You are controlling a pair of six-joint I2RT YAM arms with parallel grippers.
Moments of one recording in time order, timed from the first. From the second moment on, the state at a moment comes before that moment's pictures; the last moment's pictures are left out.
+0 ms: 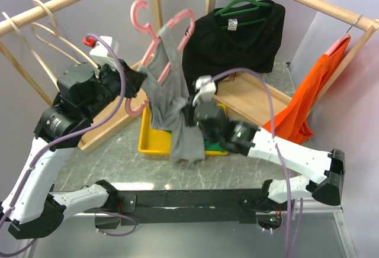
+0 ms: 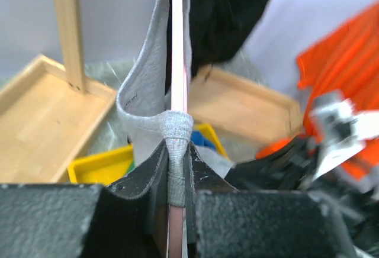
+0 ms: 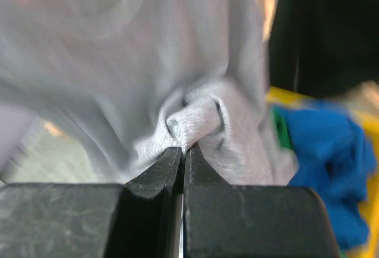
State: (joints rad) left arm -0.59 1.05 1.62 -0.67 -0.06 -0.33; right arm 1.10 1.27 1.17 -0.26 0.59 0.46
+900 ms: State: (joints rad) left arm -0.58 1.27 1.64 -0.58 -0.47 -0.39; right arm 0.81 2.33 2.28 0.07 0.25 0.35
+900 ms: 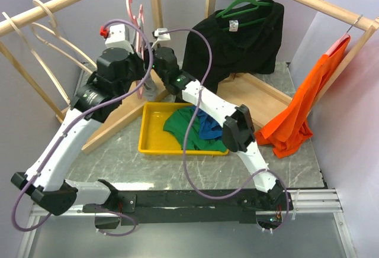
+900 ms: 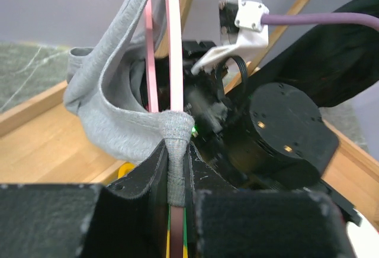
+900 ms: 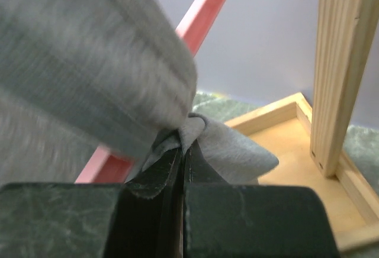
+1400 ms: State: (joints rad) left arm -0.41 1.36 1.62 -0.57 -0.37 -0.47; right arm 0.78 2.36 2.12 0.12 0.21 0.39
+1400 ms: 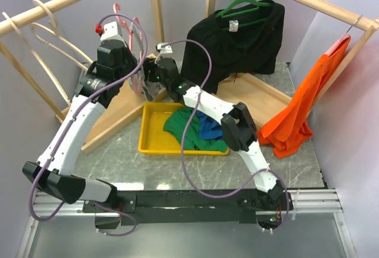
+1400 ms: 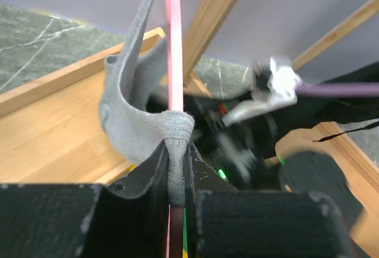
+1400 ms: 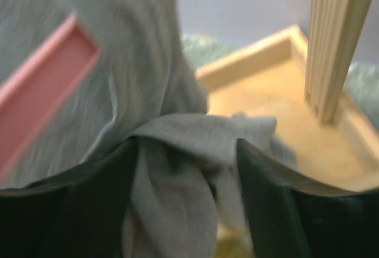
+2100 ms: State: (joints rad) left arm -0.36 1.42 1.88 -0.66 -0.28 -0.36; right arm 0.83 1.75 1.49 0.30 0.07 0.54
